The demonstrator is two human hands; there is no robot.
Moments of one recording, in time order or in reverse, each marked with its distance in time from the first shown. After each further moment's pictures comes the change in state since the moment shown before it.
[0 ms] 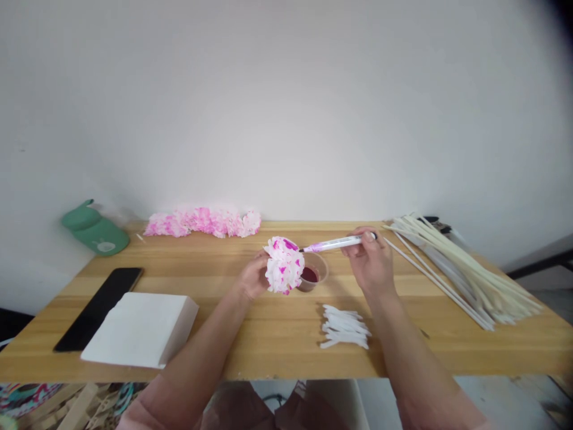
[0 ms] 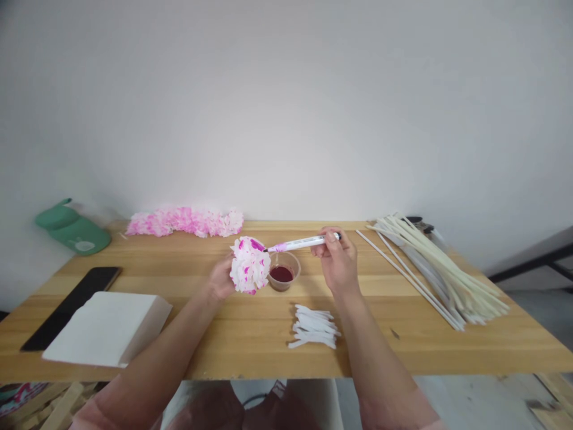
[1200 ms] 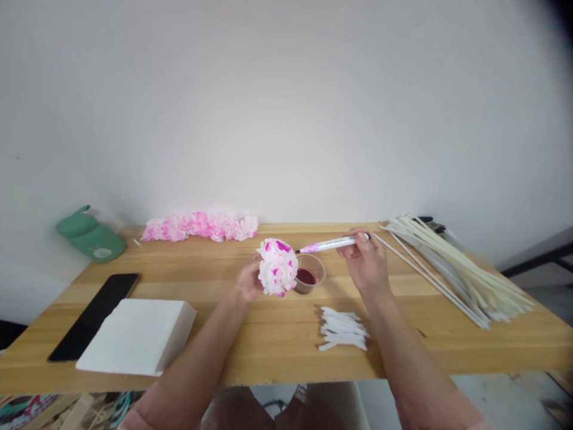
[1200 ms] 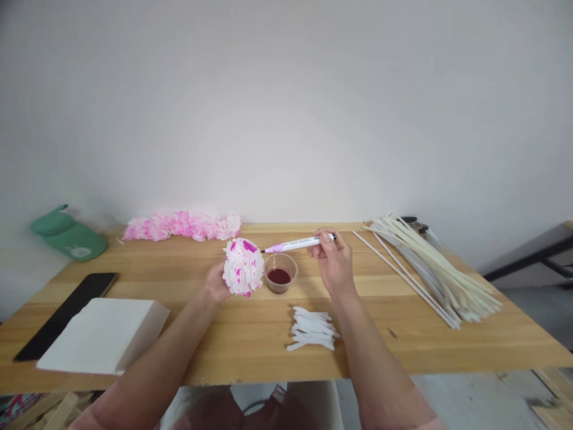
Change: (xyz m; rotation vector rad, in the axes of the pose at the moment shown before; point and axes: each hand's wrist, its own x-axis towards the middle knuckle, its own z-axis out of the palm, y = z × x) left_hand 0.002 0.001 -0.017 0.002 -0.028 -0.051; right_hand 0.001 0.000 0.000 0.050 0.028 0.023
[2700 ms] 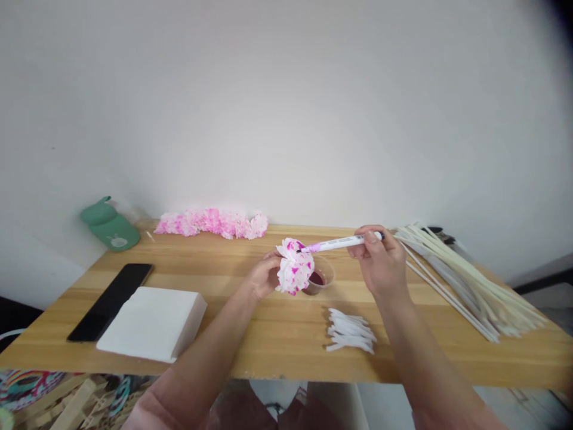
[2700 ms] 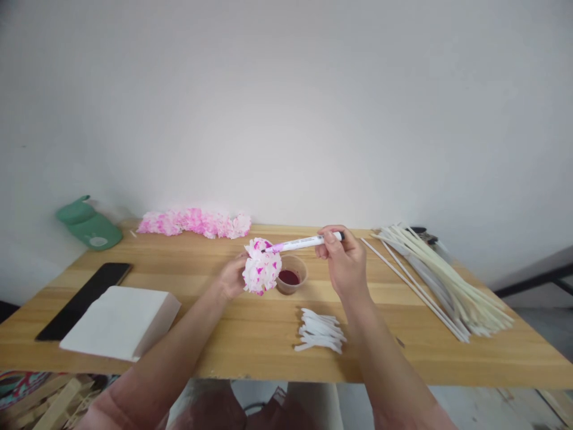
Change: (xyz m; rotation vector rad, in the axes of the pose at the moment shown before) left_hand -0.002 0.004 0.025 0.061 -0.058 0.073; right_hand 0.001 -0.024 0.030 -0.183 -0.070 -0.096
